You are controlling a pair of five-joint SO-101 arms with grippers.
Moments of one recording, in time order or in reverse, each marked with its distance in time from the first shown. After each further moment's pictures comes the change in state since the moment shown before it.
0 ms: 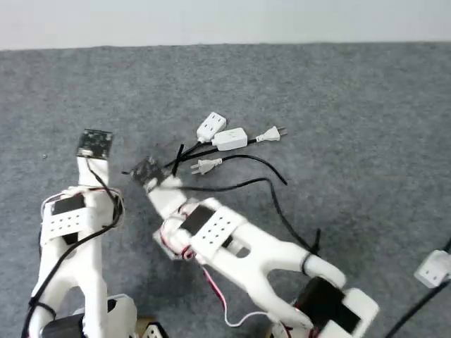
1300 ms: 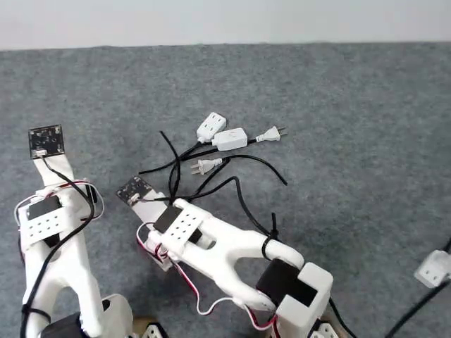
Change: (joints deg) left arm -8.5 0.0 -3.3 -2.3 9.9; right arm -3.6 16.3 -14.9 10.5 -2.2
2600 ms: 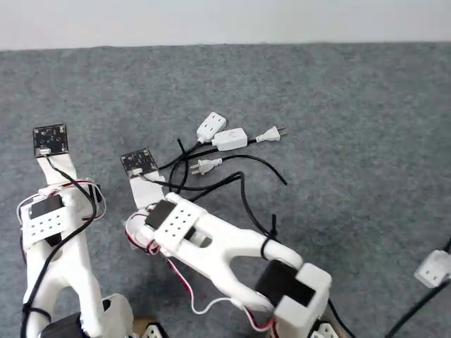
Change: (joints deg) left arm 0.9 0.0 0.0 0.0 -0.7; right arm -0.8 2.1 -8.3 -7.6 -23.4
